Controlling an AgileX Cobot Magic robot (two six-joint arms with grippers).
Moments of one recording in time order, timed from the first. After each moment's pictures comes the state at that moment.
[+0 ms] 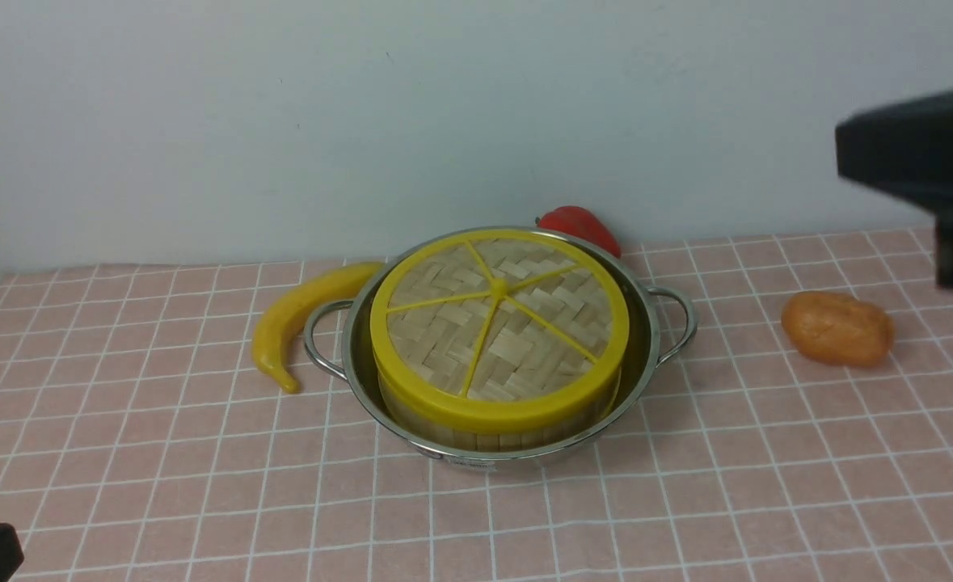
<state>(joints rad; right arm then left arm) 0.60 0.90 -1.02 0.06 0.67 0.10 -0.29 0.15 -0.49 -0.10 0.69 0.09</state>
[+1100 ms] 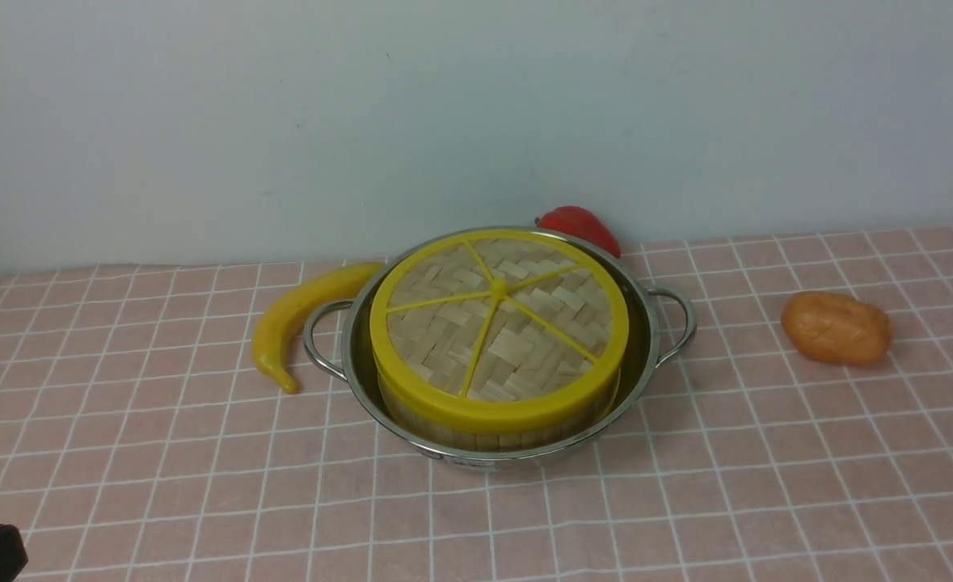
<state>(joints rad) 0.07 0.15 -0.29 -0.09 0.55 0.10 -0.29 0.15 -0.49 -0.09 0.69 0.09</state>
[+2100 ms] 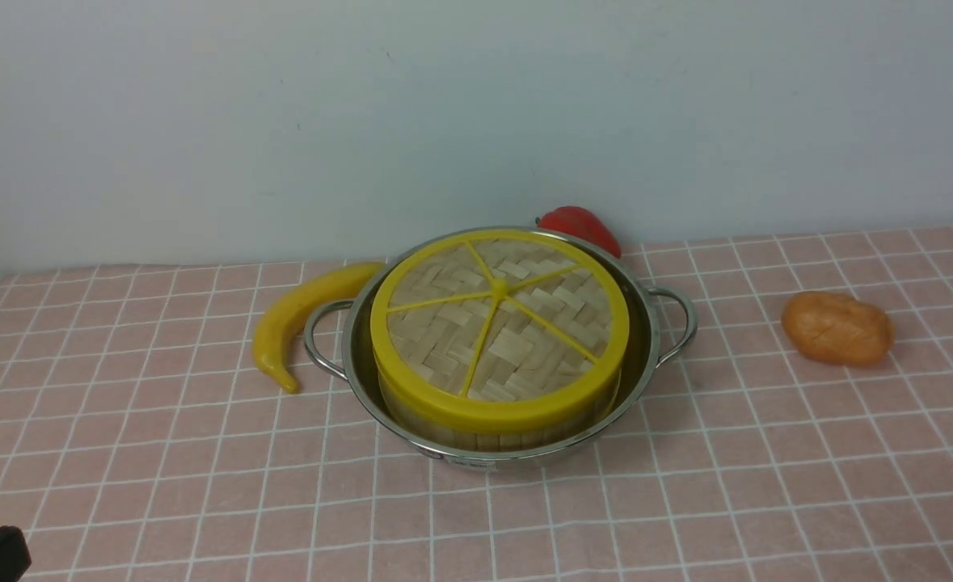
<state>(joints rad) 0.04 0.00 0.01 -0.04 0.28 0.12 -0.29 0.15 -0.49 -0.09 0.69 0.10</state>
